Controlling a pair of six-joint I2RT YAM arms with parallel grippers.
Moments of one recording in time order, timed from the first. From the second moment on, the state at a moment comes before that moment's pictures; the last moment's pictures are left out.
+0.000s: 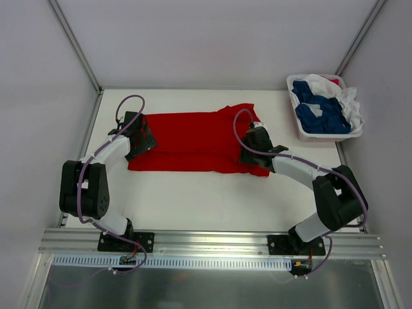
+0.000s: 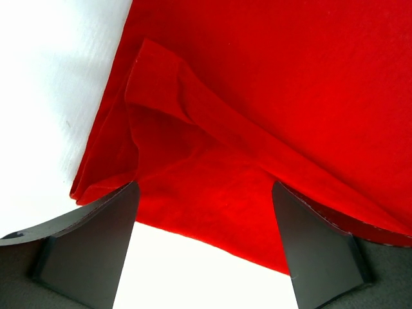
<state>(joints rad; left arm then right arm) -0.11 1.56 0.99 -0.47 -0.19 -0.61 0.53 1.52 0.87 -0.21 0.17 0.49</state>
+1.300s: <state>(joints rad) -0.11 1.53 0.93 -0.47 -0.22 -0.61 0.53 1.86 1.22 -0.18 0.15 0.44</state>
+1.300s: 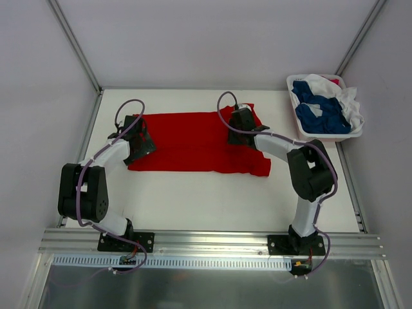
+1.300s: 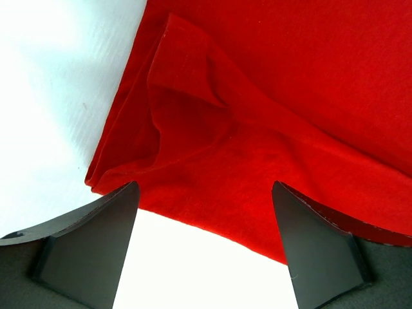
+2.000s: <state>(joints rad) -0.11 1.49 0.91 -0.47 -0.22 -0.61 0.37 1.91 1.37 -0.23 0.14 0.40</state>
